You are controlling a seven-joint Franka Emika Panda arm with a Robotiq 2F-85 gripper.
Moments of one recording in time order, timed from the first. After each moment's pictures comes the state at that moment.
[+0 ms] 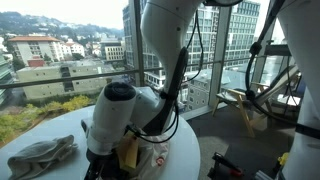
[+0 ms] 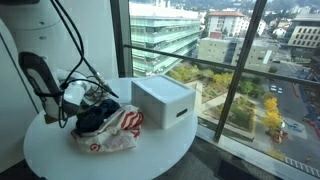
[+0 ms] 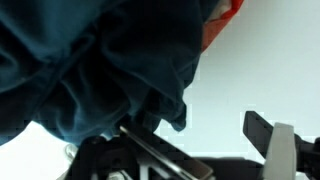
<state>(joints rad) 0.09 0.49 0.26 -2.23 -1.64 3.11 1.10</state>
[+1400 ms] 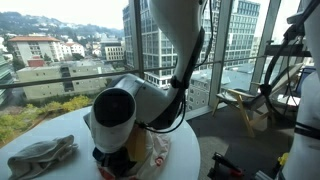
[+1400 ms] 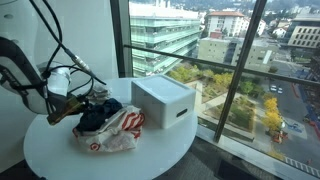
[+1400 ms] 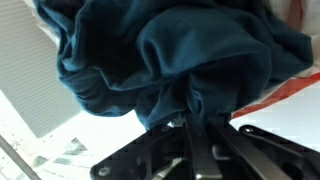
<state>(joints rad) 0.17 0.31 0.27 -2.35 -1.76 2.67 1.20</state>
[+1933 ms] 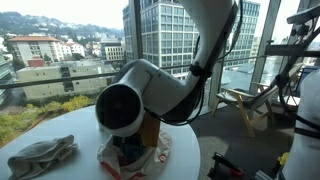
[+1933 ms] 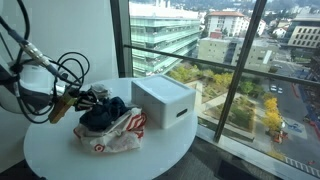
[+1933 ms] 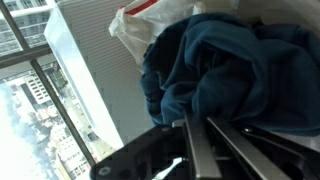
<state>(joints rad) 0.20 0.11 0.27 -2.50 -1.64 2.38 1.20</state>
